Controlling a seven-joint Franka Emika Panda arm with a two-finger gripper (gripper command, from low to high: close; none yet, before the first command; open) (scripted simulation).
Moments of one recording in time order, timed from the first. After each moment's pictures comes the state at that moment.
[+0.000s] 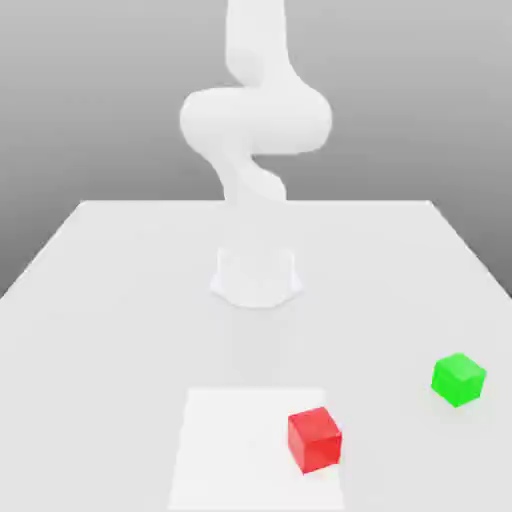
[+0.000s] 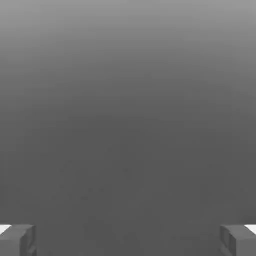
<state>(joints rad) 0.01 -0.71 0.00 -2.33 0.00 2.34 0.78</state>
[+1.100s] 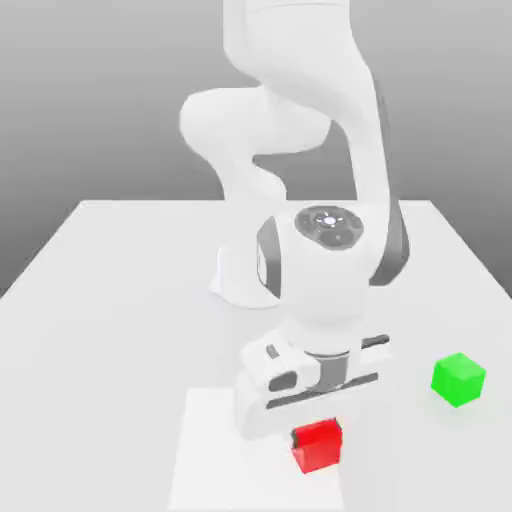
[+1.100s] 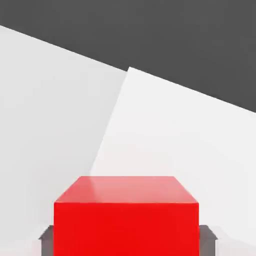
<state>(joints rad) 0.14 0.30 0.03 -2.61 -0.03 2.91 0.63</state>
